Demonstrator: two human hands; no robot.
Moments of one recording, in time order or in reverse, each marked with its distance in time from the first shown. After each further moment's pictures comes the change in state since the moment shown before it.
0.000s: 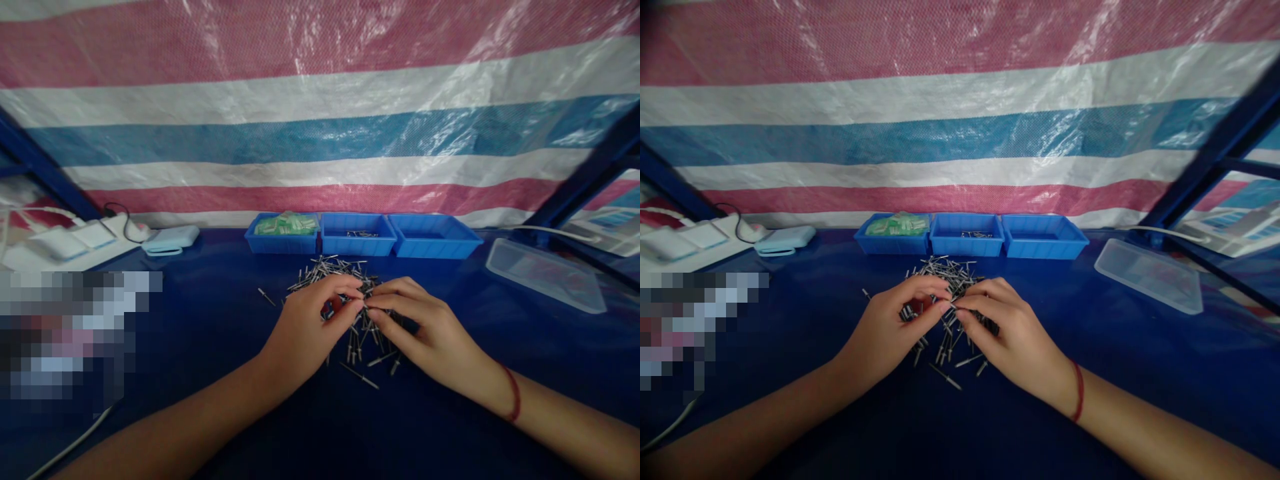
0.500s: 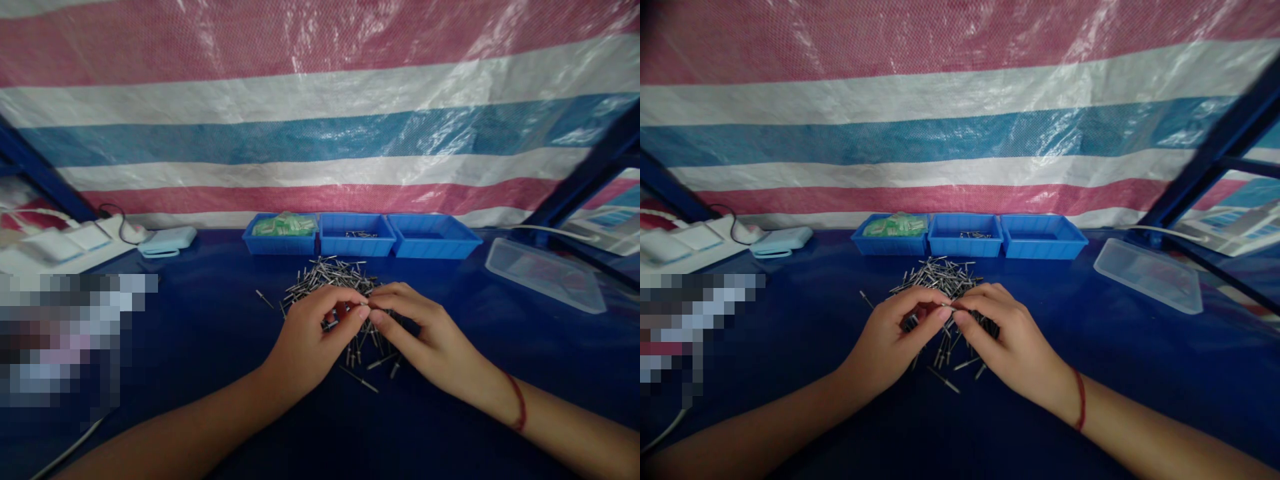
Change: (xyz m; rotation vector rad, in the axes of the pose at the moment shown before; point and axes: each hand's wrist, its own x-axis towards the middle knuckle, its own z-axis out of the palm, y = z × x) left_hand -0.005 0.001 0.005 -0.056 -0.022 -0.031; right_hand 0.000 -0.005 0.000 0.133 -0.029 0.097
